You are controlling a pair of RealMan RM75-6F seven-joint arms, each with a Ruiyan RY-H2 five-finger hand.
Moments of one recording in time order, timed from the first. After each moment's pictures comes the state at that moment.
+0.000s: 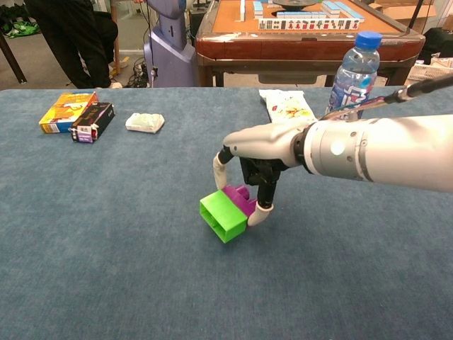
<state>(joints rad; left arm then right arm) -0.06 -1.26 -0.03 -1.48 1.54 1.52 -0.05 1.11 -1.53 0.04 -1.67 -0.75 0.82 -0.50</state>
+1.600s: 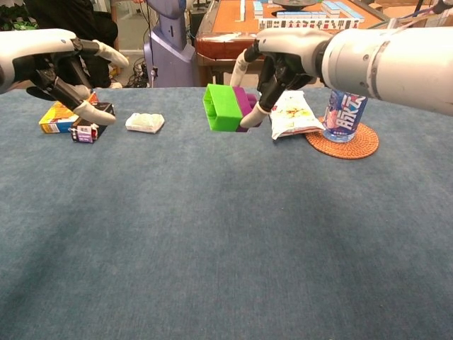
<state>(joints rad) -0.67 -1.30 -0.34 -1.91 0.81 1.06 0.33 1.05 -1.48 0.28 -1.74 -0.58 1.03 -0.43</state>
